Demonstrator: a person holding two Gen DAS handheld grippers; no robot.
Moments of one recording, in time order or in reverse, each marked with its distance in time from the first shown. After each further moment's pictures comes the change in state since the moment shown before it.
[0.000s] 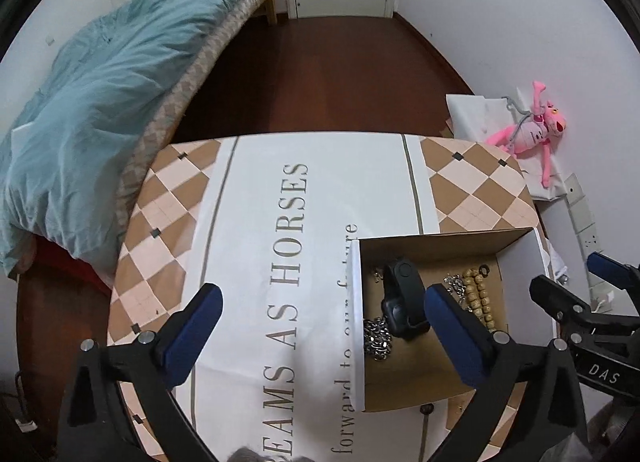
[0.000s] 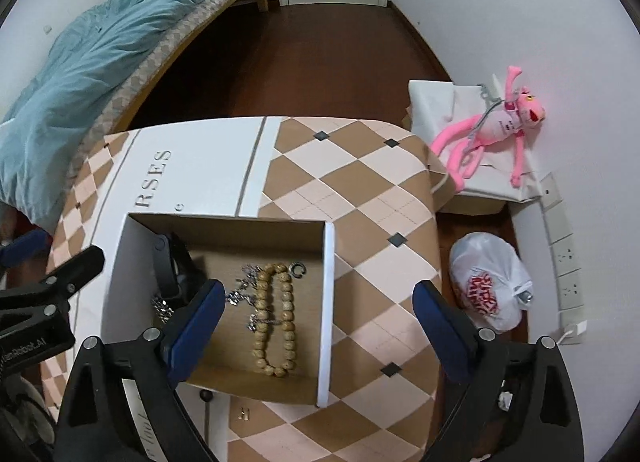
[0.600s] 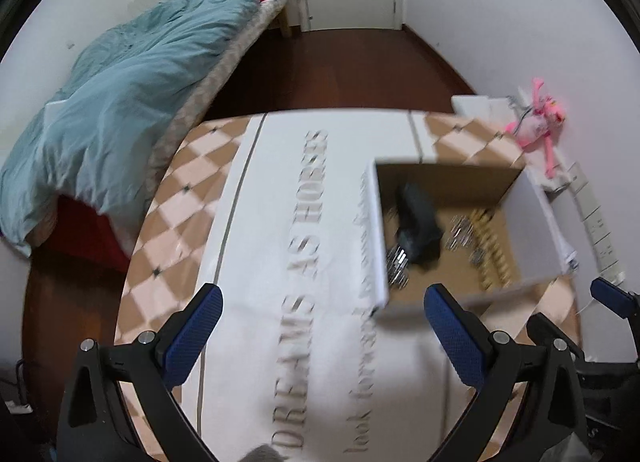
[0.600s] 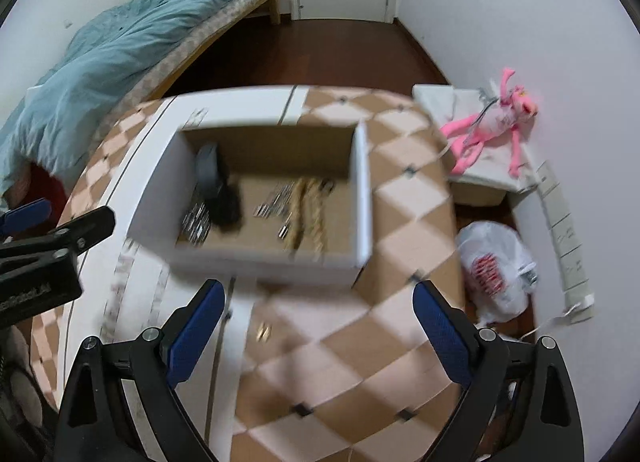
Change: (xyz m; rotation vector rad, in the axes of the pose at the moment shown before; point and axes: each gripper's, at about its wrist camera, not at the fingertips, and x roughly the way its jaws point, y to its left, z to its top) left arm -0.022 0.005 -0.078 -0.008 -0.048 0.061; right arm -0.023 0.026 -0.109 -0.029 -0.077 0.035
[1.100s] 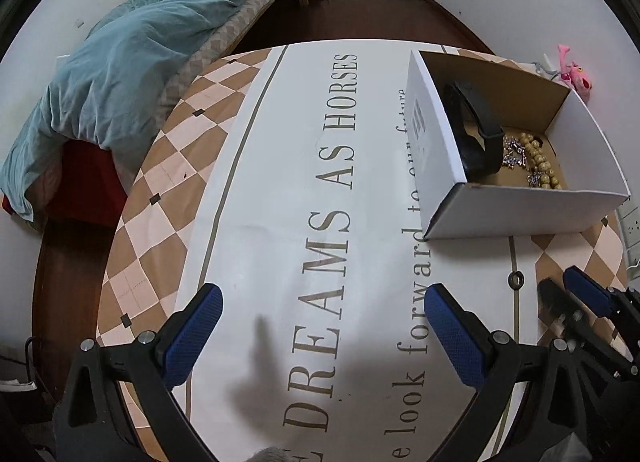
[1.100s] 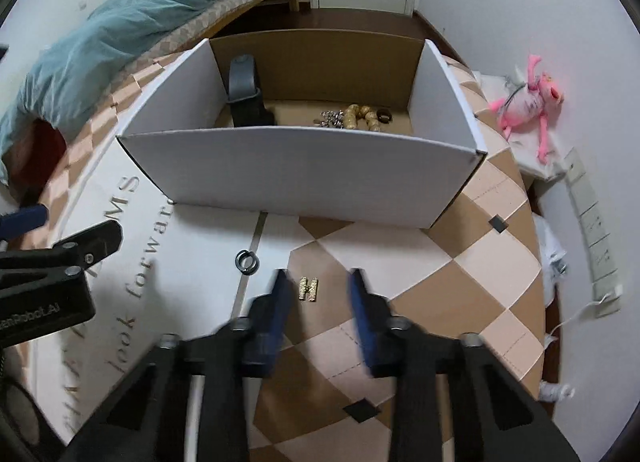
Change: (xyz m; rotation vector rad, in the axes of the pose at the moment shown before) left arm 0.041 0.011 -0.050 -0.010 0.098 0.061; right arm 0.053 0.036 -0.046 -0.061 -0.002 -0.003
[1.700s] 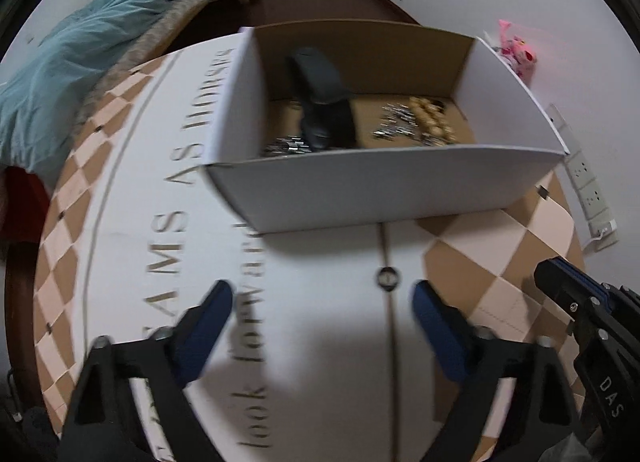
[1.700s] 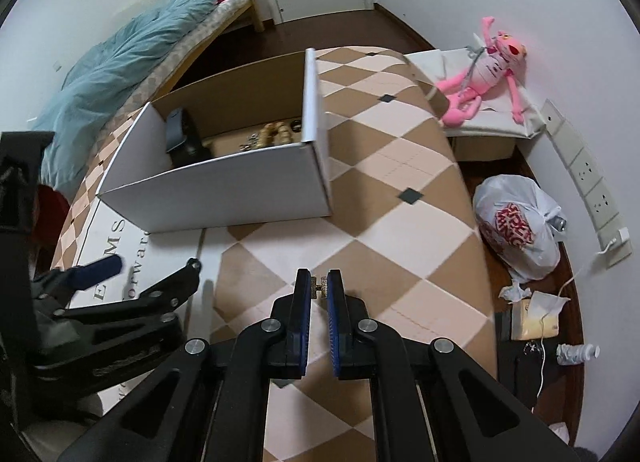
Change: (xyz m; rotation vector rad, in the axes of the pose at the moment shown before) left arm 0.005 -0.080 -0.006 0.095 0.018 -0.181; right arm -0.029 -0.080 -0.012 0.222 -0.020 0.077
